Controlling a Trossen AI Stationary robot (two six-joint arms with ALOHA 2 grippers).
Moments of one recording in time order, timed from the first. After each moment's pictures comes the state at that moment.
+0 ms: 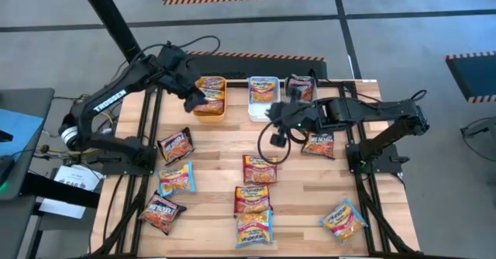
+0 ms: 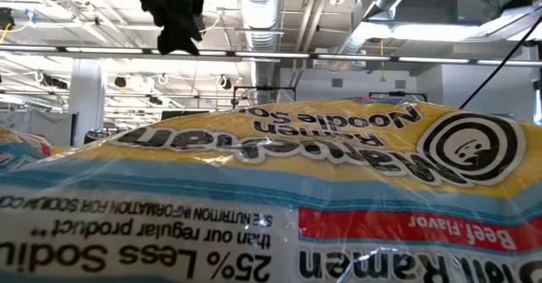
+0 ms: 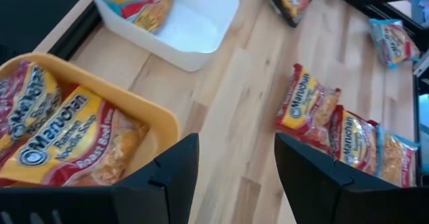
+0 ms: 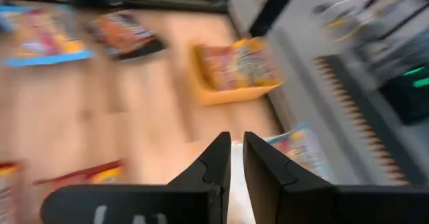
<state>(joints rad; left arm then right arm) 0.74 1.25 1.27 -0.86 0.45 0.06 0.09 1.48 1.57 -0.80 0.51 0.04</state>
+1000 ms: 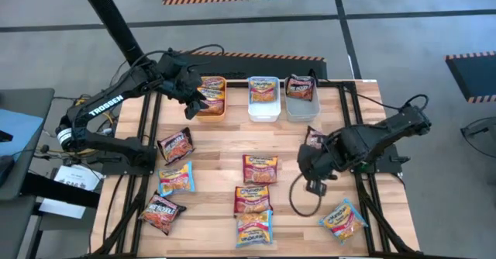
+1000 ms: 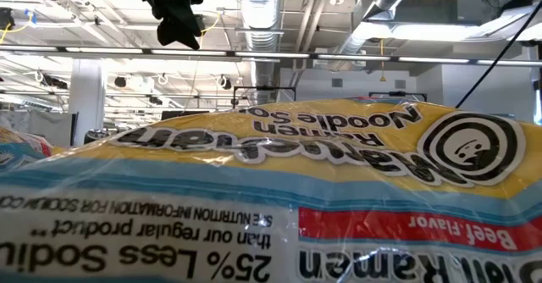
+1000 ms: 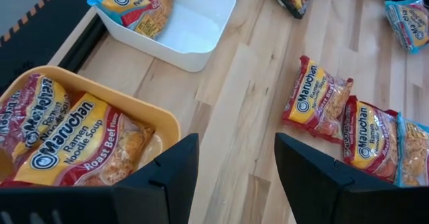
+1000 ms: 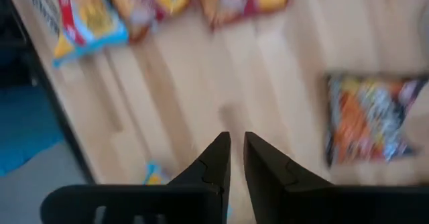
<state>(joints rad) 0.64 1.22 1.27 -0.86 0.31 0.07 0.44 1.49 1.57 -1.45 0.07 0.81</state>
